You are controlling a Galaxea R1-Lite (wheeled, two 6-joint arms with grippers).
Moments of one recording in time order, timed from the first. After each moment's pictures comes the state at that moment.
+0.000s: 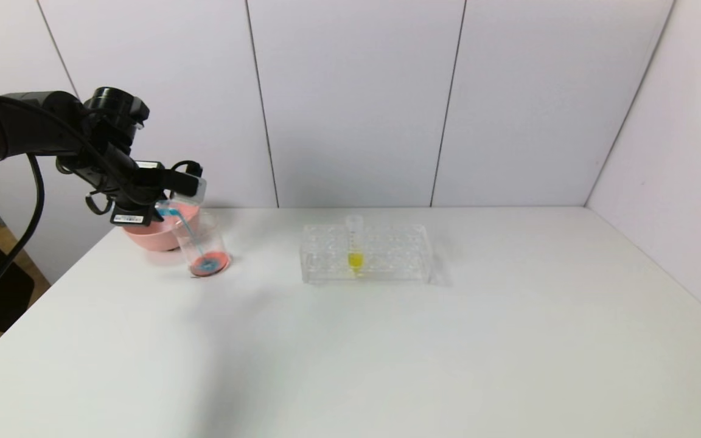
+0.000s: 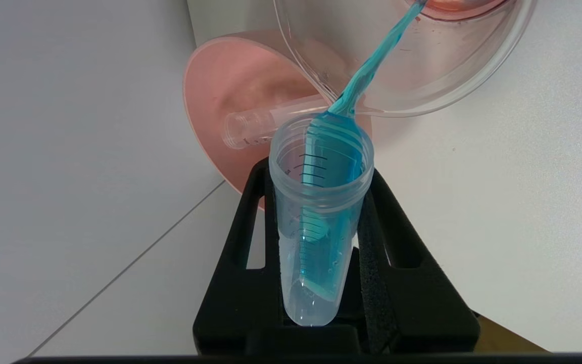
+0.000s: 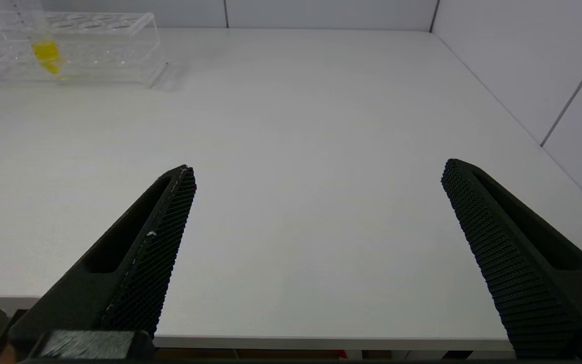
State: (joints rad) left arm 0.03 2.14 -2.01 0.71 0.06 1.57; right arm 0.00 0.00 0.00 0.01 0.00 0.00
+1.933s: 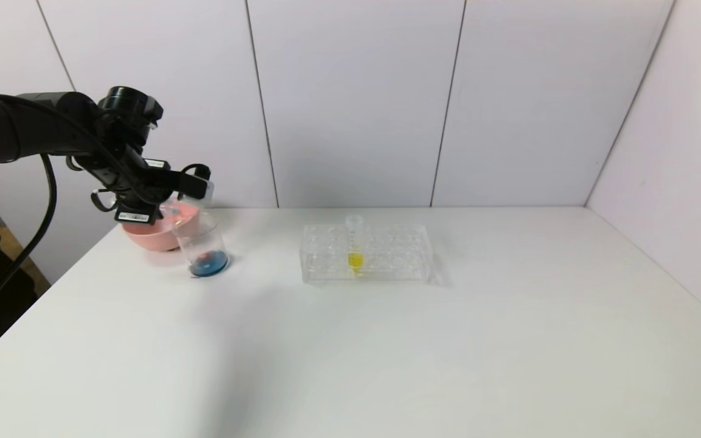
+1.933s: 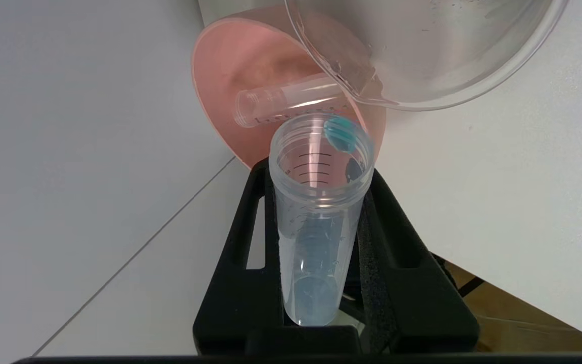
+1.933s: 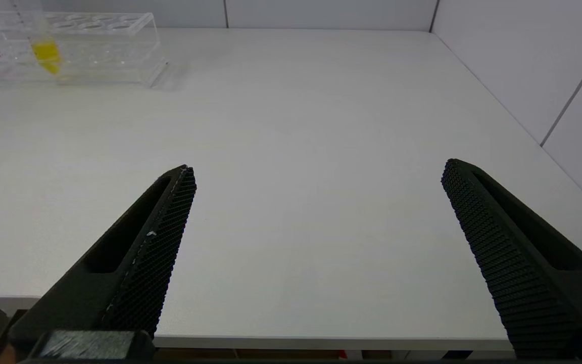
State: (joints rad) left arm -0.01 2.14 -2.00 0.69 0.20 1.58; right arm 0.00 0.00 0.00 0.01 0.00 0.00
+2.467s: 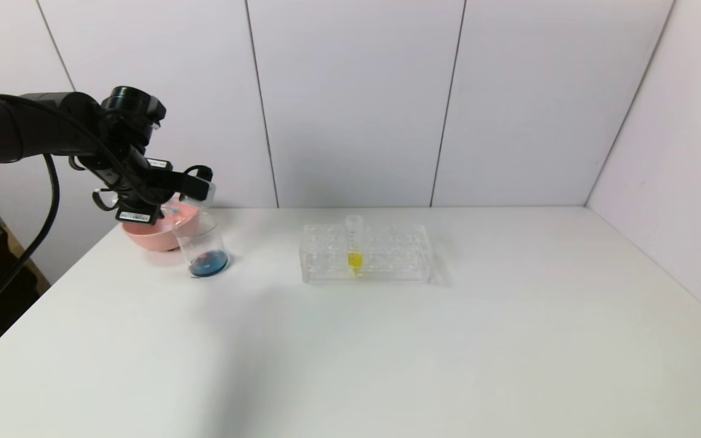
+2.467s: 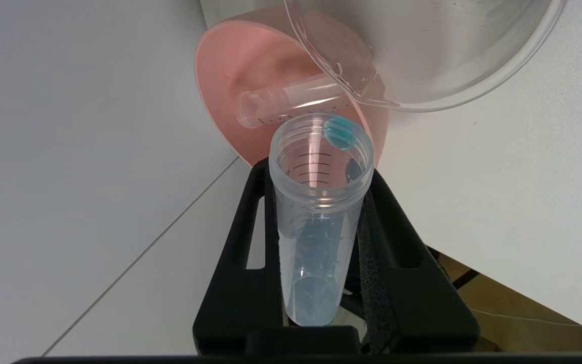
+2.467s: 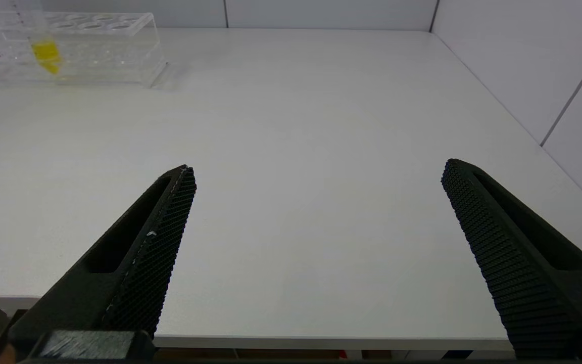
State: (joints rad) left arm -0.02 2.14 -2.00 0.69 0.20 1.60; right arm 0.00 0.00 0.00 0.01 0.00 0.00
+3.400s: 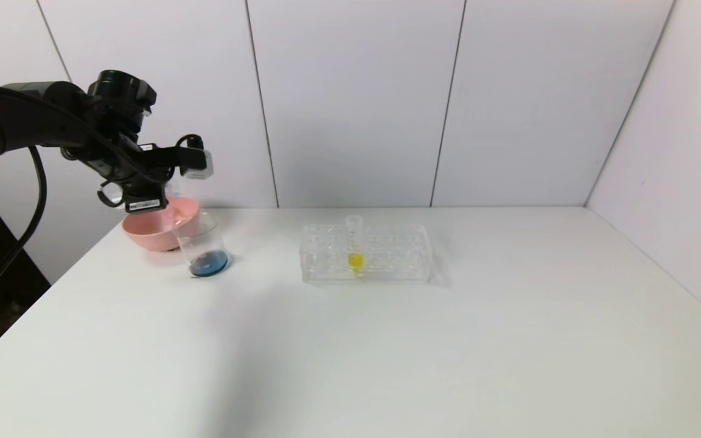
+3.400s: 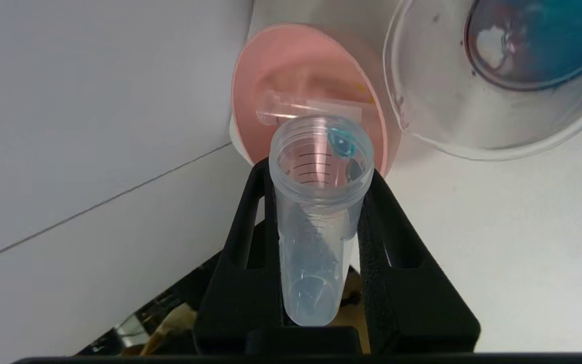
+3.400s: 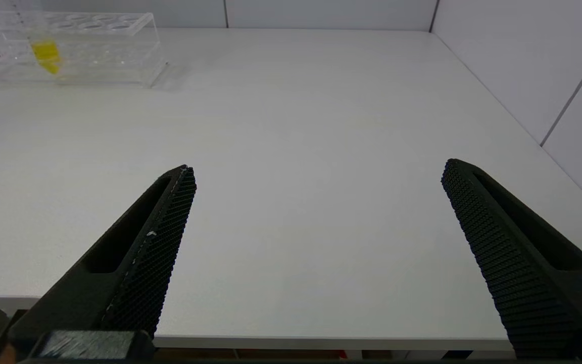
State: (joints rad) left arm -0.02 2.10 -2.00 0.62 0.14 1.22; right arm 0.00 0.00 0.00 0.01 0.00 0.00
